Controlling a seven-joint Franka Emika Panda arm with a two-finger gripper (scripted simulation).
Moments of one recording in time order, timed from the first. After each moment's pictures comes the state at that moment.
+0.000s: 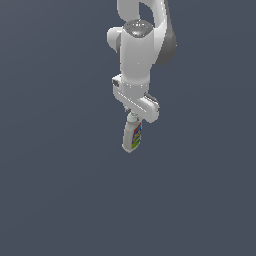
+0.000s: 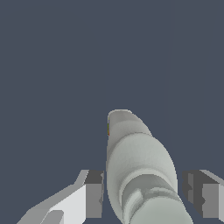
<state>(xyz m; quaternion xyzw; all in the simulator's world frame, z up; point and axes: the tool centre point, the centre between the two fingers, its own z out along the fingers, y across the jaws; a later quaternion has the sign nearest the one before) -0.063 0.023 0.232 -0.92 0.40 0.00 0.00</state>
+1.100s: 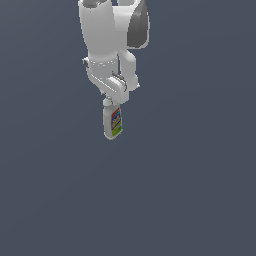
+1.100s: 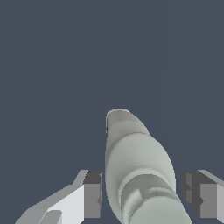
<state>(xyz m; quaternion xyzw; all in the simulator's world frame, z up) -0.113 -0.075 0.274 -0.92 0.40 0.01 0.00</state>
